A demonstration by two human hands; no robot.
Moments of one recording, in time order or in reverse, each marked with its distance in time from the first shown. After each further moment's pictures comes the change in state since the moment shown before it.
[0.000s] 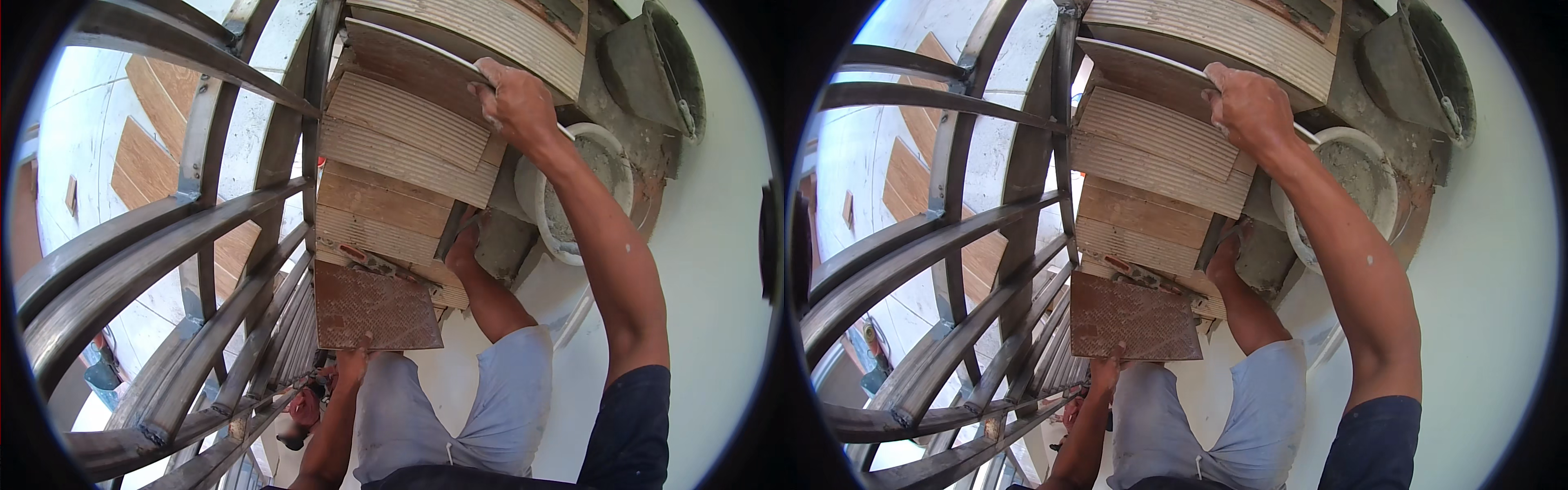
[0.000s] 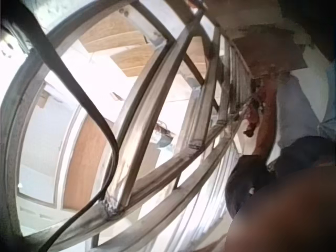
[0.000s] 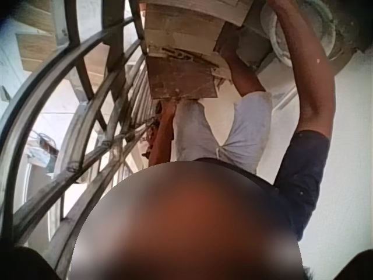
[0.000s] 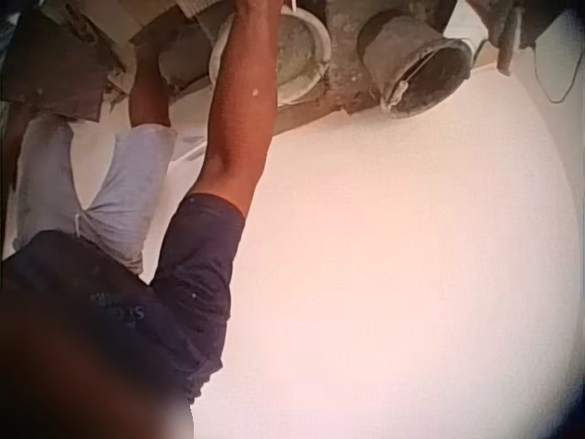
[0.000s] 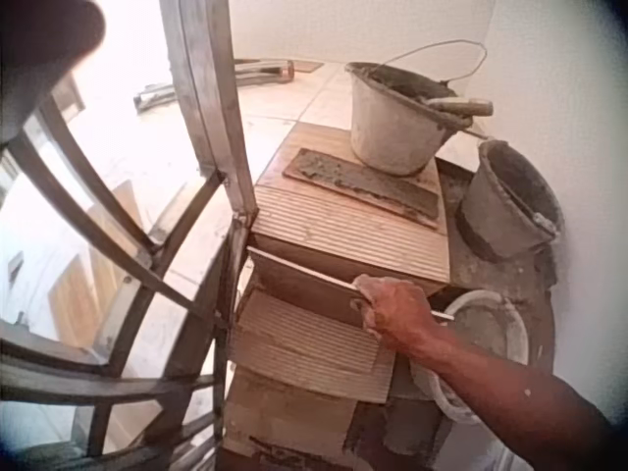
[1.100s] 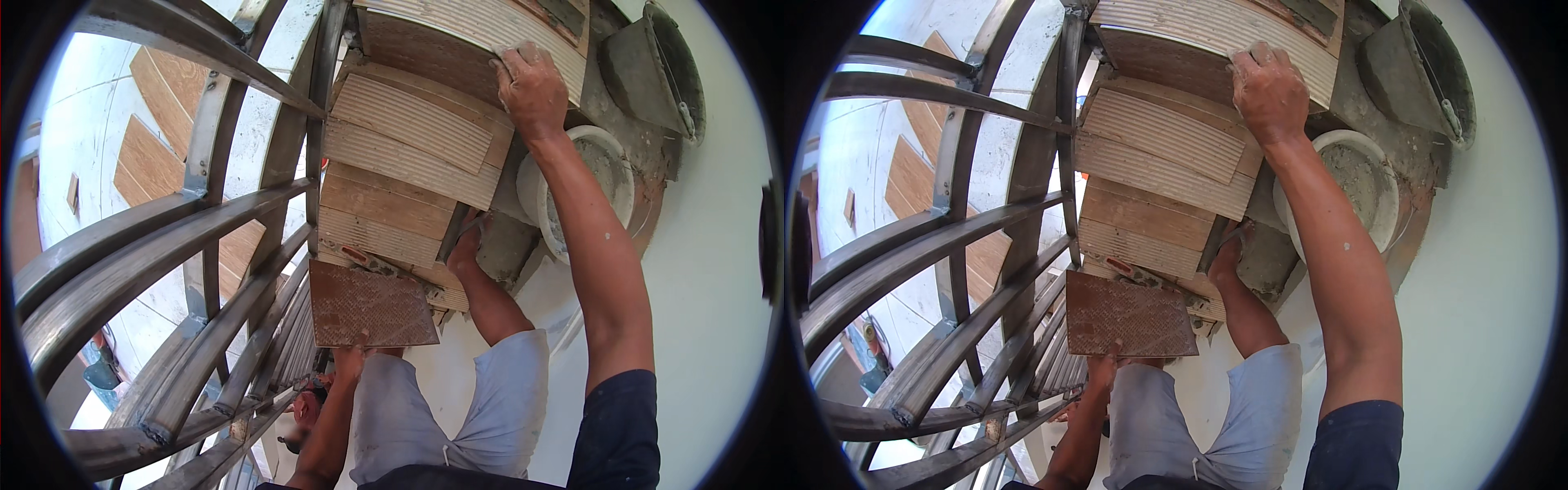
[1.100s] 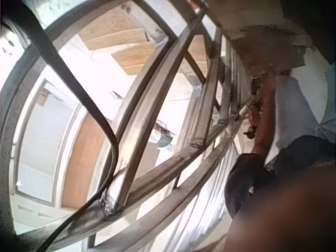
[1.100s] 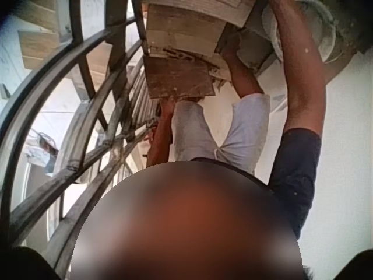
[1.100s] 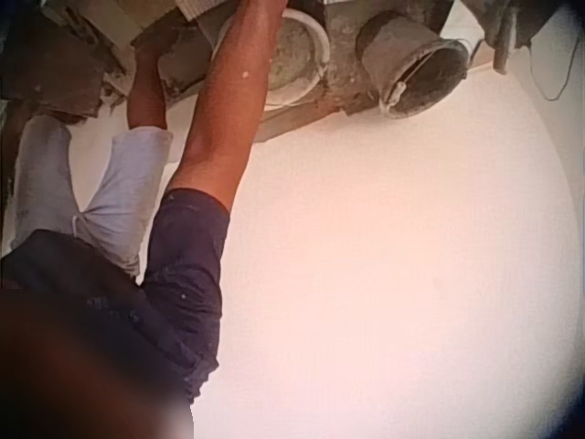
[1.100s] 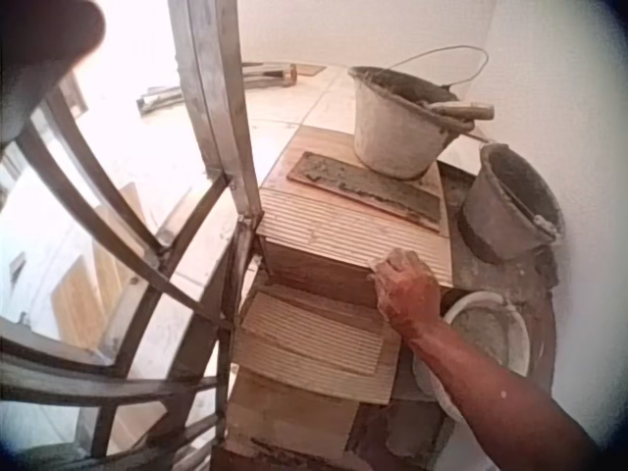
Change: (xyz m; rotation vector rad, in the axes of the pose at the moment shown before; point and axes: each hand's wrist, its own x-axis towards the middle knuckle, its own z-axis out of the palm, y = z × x) left_hand 0.025 -0.019 -0.024 -0.002 0.017 -0.001; right_hand 0.013 0.021 0.022 -0.275 0.488 -0.061
